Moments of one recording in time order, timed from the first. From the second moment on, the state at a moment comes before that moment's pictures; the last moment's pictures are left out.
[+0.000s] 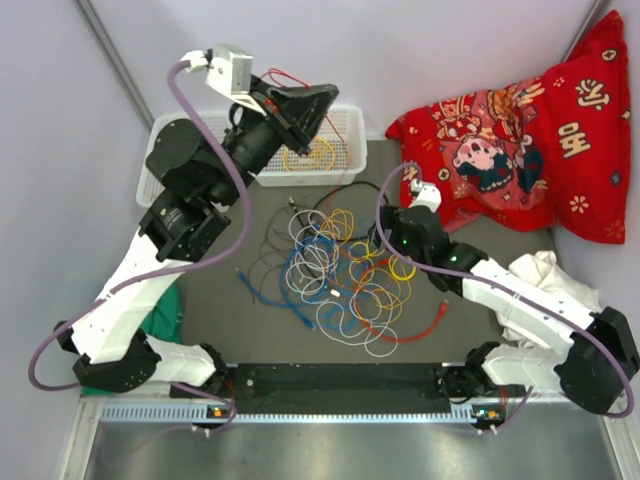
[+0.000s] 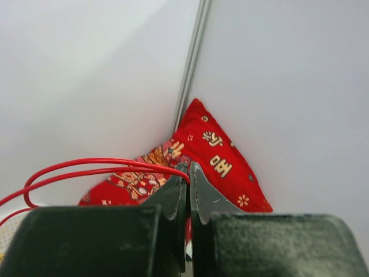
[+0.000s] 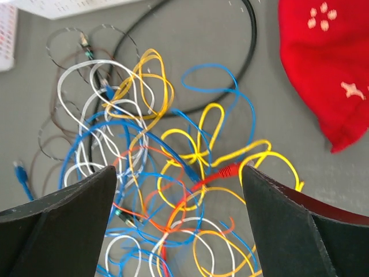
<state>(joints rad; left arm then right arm) -0.85 1.33 1.87 -0.13 -0.06 -0.25 0.71 1.18 0.84 -0.20 0.36 0.62</state>
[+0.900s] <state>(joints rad) -0.71 1.60 2.13 -0.22 -0.54 0.16 0.70 0.83 0.79 -0.36 0.24 0.58</state>
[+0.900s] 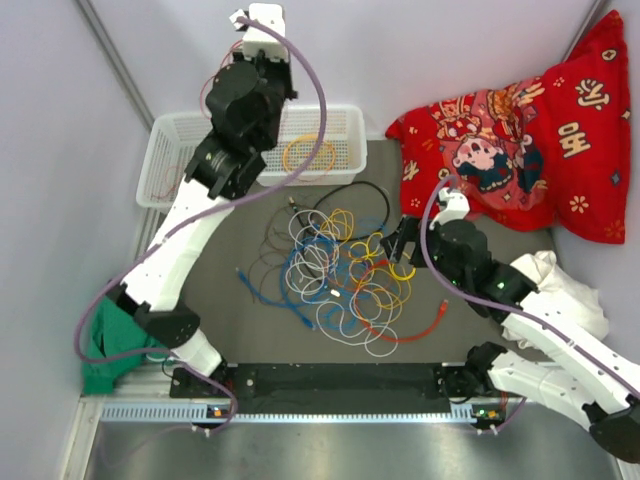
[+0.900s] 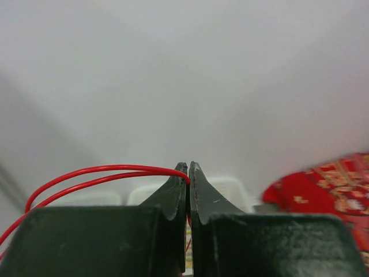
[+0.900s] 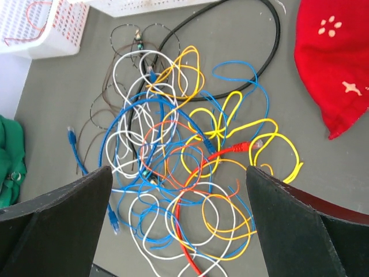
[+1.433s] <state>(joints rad) -0.10 1.83 2.11 -0.26 -0.51 -0.07 0.70 0.99 0.87 -0.38 0.12 0.54</state>
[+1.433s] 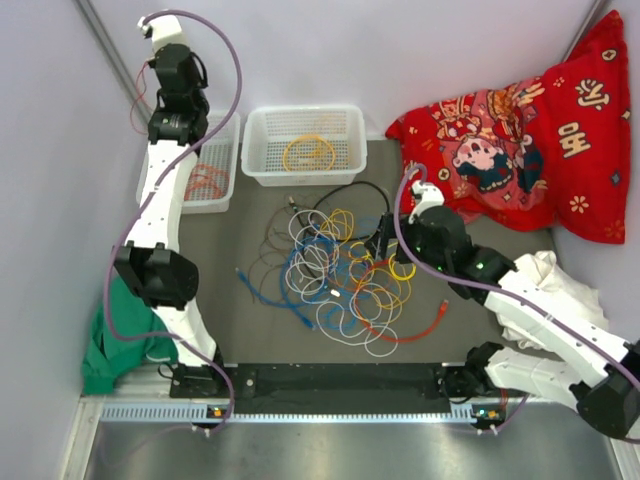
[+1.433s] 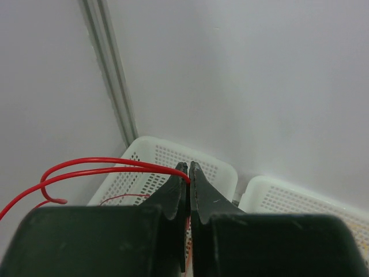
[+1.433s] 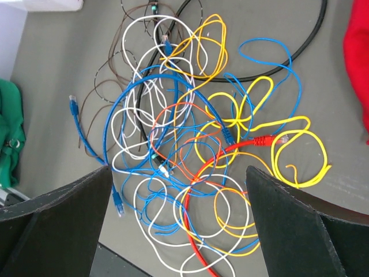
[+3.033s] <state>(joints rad) 0.05 2.03 2.06 -0.75 -0.09 -0.63 0.70 1.00 0.82 -0.39 0.10 0.58</state>
